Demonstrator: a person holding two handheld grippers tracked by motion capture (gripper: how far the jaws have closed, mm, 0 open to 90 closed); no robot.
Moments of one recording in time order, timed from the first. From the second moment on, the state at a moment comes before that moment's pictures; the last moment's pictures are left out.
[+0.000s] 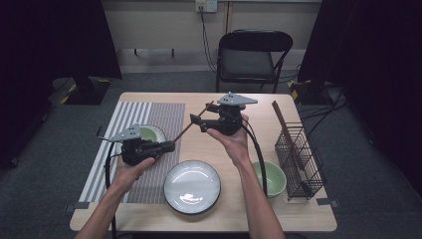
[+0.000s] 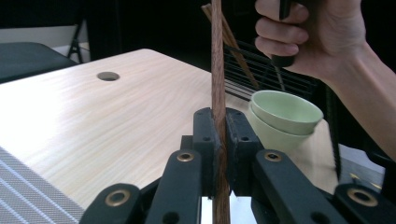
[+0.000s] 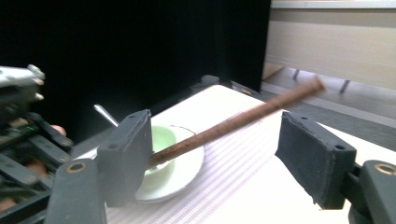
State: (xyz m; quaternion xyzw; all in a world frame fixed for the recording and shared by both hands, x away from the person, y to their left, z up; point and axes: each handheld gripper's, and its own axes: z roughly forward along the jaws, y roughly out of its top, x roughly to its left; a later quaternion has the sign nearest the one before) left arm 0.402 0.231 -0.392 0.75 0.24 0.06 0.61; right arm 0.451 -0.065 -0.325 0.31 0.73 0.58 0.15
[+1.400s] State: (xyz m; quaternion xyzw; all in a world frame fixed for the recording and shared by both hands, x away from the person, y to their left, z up) left arm 0.399 0.235 -0.385 0.74 0.24 0.06 0.63; right arm 0.449 -0.092 -0.338 0.34 0.73 0.57 0.18
